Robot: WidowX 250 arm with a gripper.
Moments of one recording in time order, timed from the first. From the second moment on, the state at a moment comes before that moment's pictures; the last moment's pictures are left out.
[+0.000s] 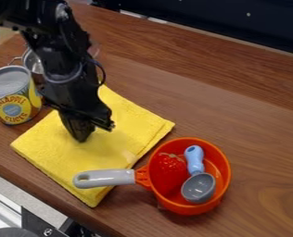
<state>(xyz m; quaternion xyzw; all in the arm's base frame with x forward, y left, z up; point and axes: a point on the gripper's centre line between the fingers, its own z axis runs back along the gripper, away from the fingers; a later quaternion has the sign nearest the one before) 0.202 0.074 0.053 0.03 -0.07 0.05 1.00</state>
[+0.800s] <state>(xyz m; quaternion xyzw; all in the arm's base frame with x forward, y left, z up) 0.229 0.070 0.128 -0.02 -0.11 0.05 0.99</state>
